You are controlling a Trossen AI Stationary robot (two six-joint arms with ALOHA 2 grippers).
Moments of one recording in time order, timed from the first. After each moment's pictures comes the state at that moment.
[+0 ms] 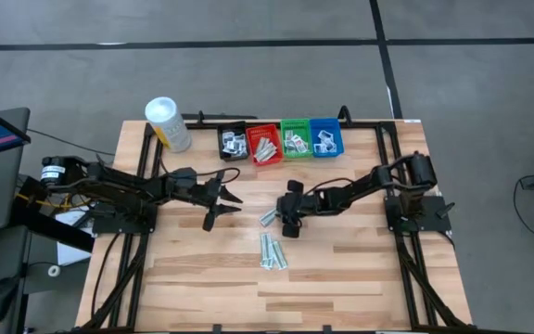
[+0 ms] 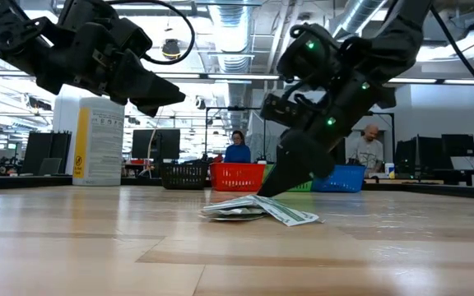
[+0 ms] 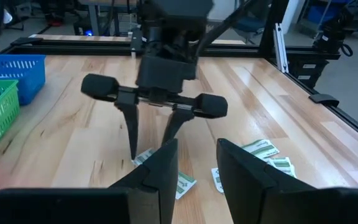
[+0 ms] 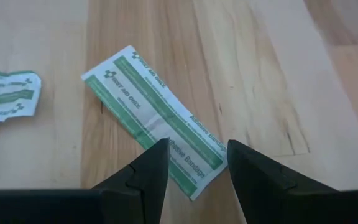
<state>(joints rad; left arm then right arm) 0.08 1.26 0.29 0.73 0.26 0.05 0.05 1.88 0.83 0.21 0.22 0.05</state>
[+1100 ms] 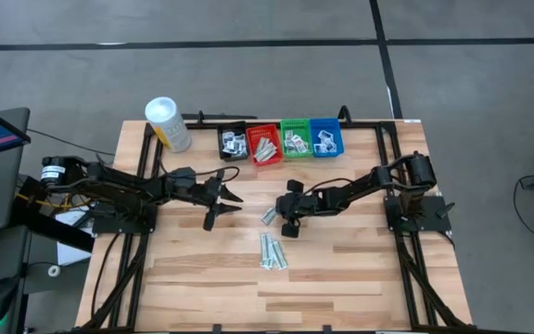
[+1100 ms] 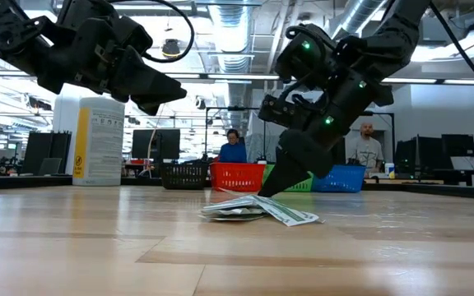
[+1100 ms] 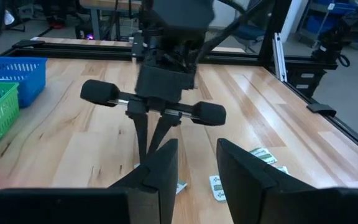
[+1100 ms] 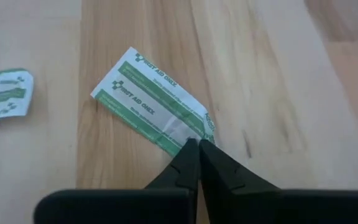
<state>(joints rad) 0.08 1.26 0.29 0.75 0.26 0.02 0.06 1.88 0.86 0.17 0.21 0.07</state>
